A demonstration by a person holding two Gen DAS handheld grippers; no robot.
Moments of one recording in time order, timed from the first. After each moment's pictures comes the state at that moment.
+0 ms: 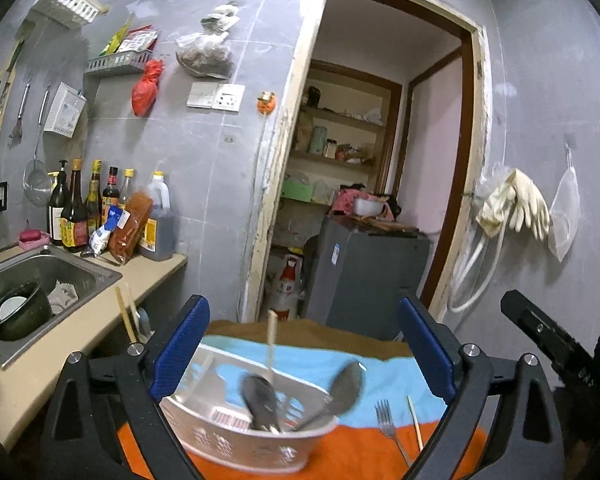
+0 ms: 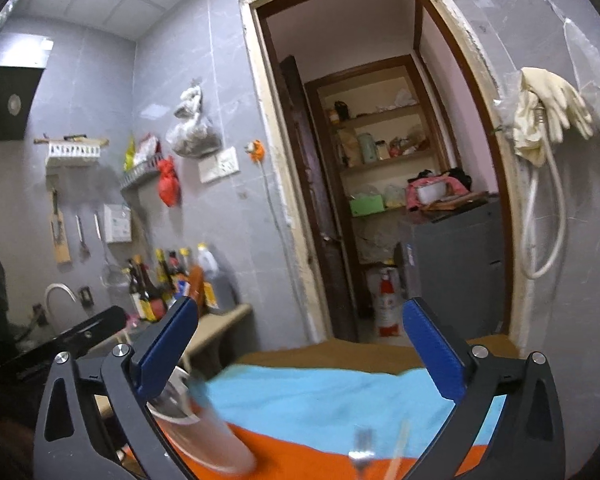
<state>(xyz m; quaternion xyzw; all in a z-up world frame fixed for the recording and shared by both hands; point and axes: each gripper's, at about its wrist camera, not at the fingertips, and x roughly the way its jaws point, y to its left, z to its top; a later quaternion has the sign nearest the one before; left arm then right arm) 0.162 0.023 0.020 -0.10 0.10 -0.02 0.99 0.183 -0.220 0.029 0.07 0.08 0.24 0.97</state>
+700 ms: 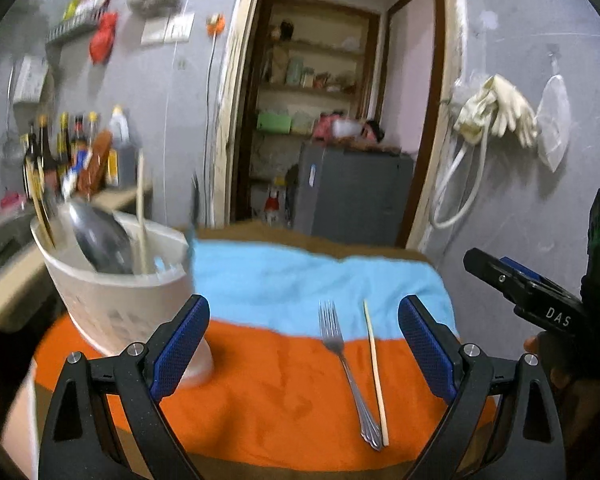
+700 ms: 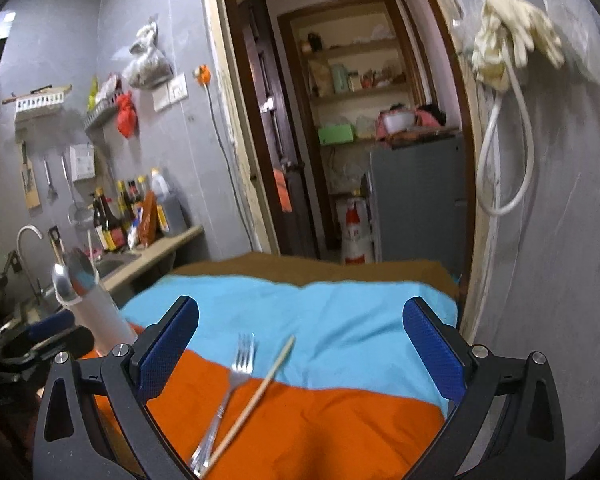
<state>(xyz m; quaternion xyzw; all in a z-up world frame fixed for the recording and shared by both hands) 0.182 -0.092 -0.076 -0.07 0.22 -0.05 0.97 0.230 -0.307 -0.049 0.04 0.21 0.22 0.95</state>
